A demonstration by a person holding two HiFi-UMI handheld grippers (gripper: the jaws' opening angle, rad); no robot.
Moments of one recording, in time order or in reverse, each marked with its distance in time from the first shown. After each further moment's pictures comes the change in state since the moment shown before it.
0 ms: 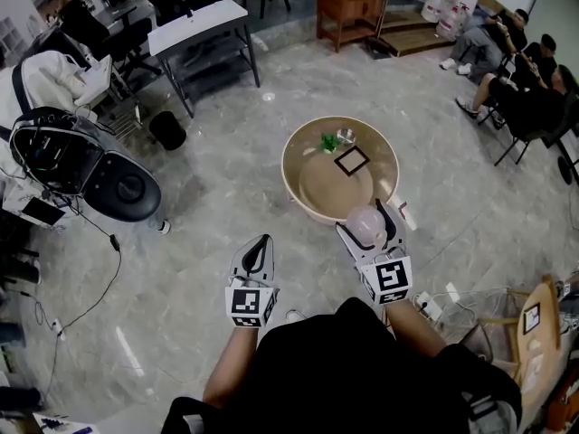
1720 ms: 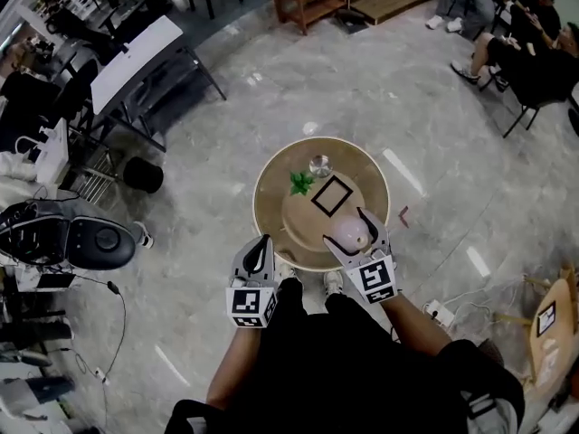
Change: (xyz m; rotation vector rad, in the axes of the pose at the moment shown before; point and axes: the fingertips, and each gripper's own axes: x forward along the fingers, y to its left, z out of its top) left arm 0.378 -0.021 0.027 0.043 0.161 -0.115; right arm 0.213 -0.244 -0.136 0.108 0.200 0.046
